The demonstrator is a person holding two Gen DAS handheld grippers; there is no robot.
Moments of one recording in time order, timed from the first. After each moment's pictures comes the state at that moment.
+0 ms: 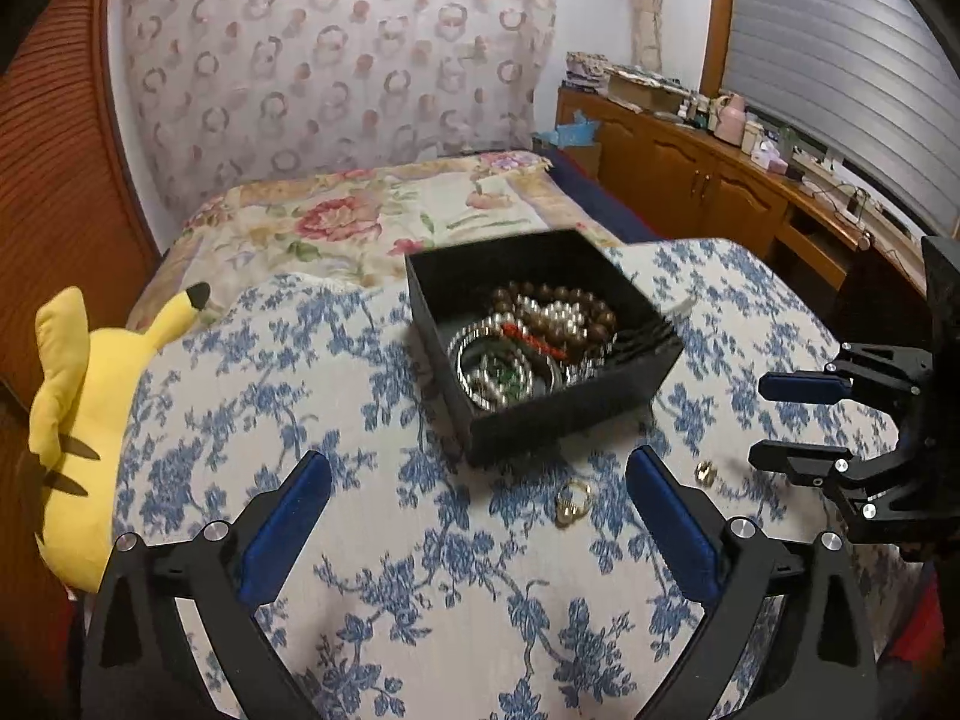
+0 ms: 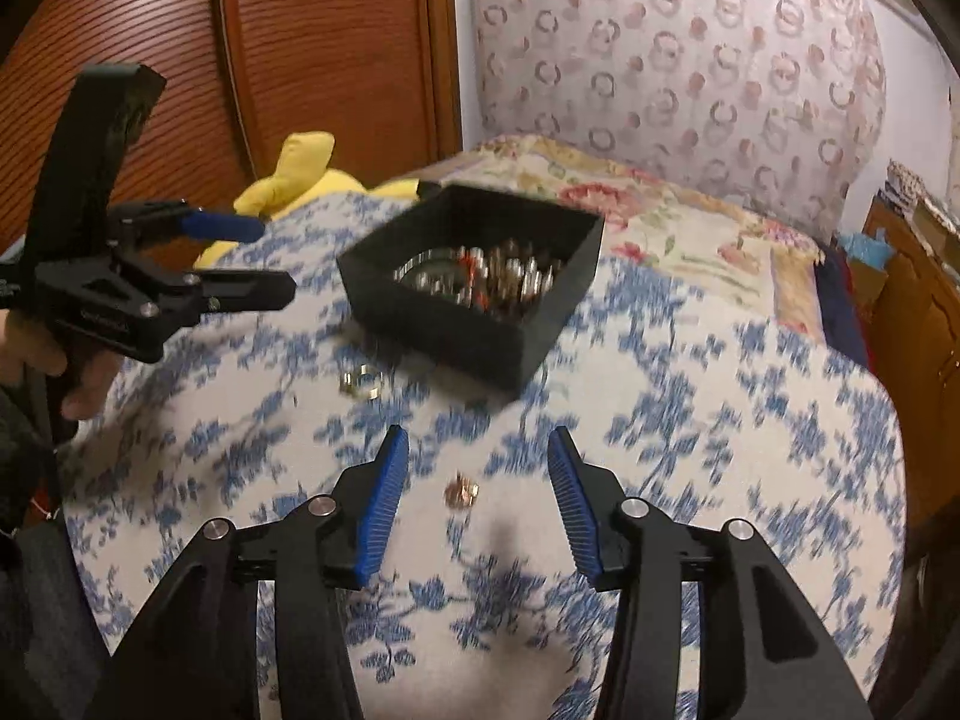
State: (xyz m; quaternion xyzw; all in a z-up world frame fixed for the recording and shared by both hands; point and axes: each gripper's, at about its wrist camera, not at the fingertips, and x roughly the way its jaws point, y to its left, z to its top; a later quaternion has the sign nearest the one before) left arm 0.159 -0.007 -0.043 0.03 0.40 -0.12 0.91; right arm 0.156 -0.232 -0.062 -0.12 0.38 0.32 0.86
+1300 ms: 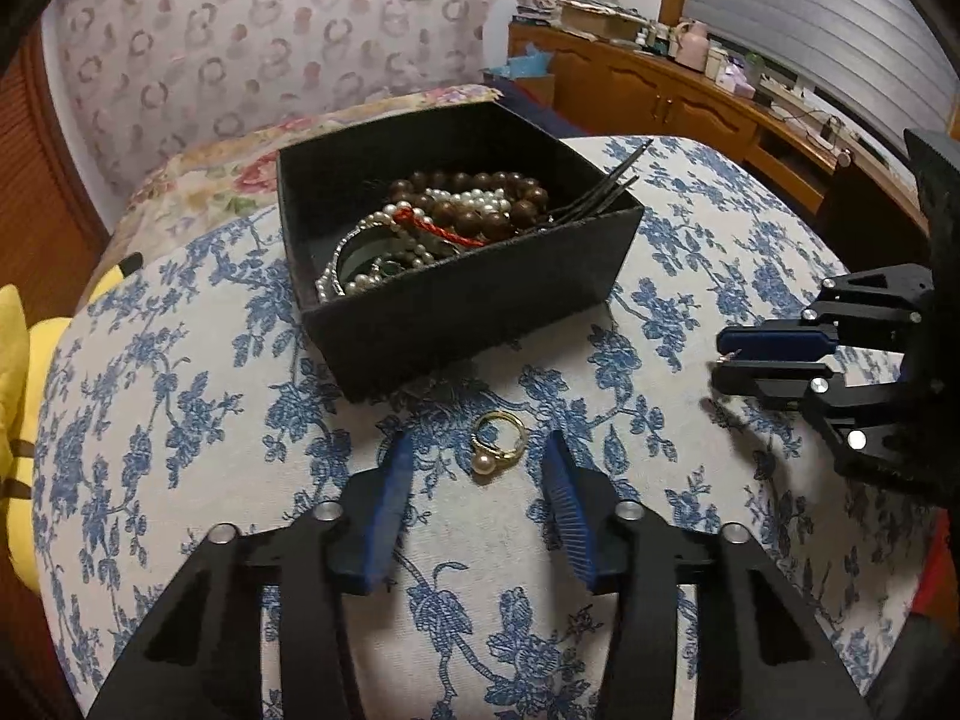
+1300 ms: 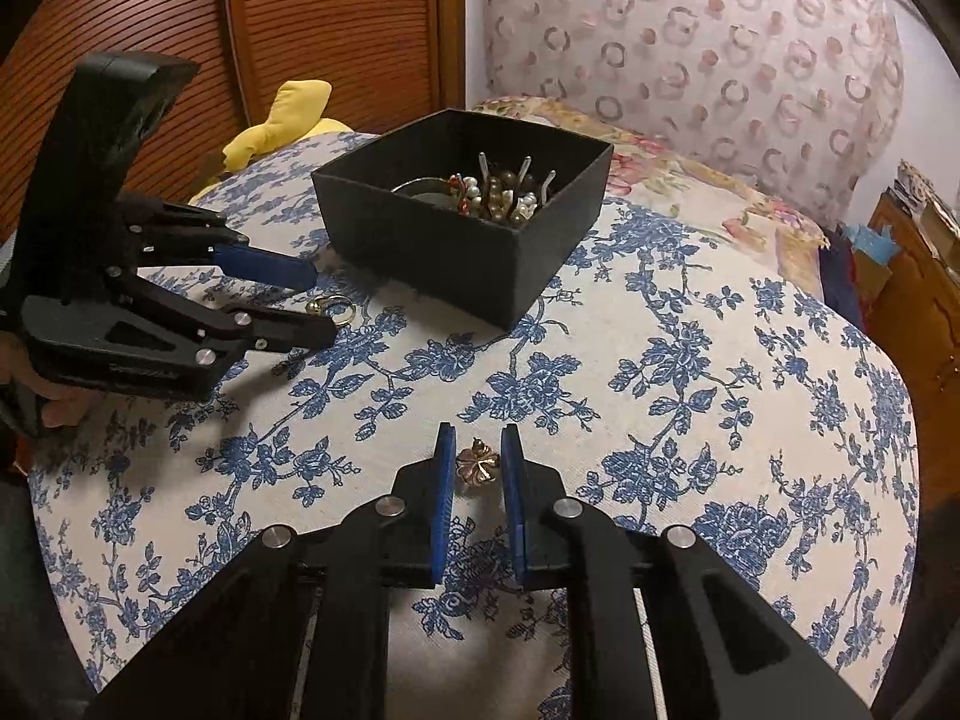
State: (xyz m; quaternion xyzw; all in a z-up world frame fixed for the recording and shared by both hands) left arm 0.169 -0.049 -0.097 0.07 0.45 -0.16 0.87; right arm 0.162 -0.233 -0.092 -0.15 0.41 0.31 0.84
